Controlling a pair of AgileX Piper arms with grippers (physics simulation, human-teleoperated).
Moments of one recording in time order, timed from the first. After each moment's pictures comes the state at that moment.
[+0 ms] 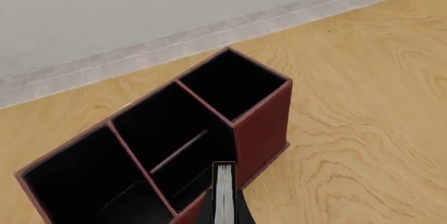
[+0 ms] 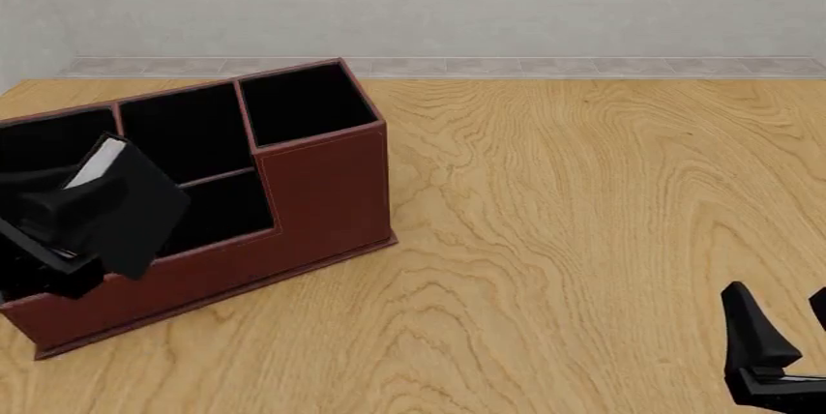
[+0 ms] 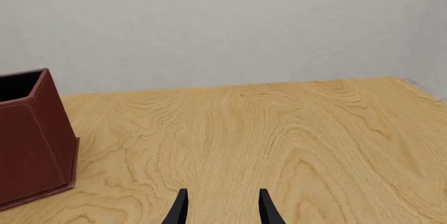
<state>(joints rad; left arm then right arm) -0.29 0.55 -0.67 0.47 0.12 -0.04 0.07 0.00 -0.03 0.05</state>
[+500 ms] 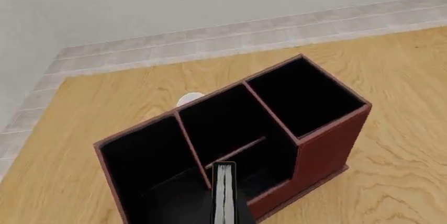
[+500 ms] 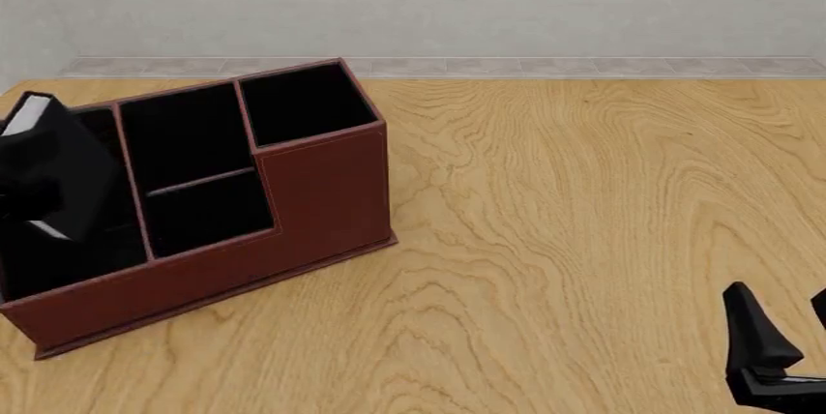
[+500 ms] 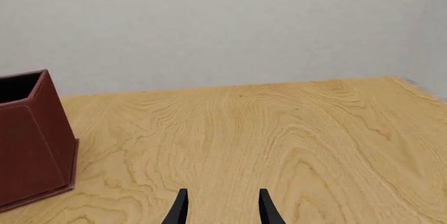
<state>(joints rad) -0.02 0.66 -0.77 0.48 0.13 -0.04 0.06 0.00 -0.03 0.05</state>
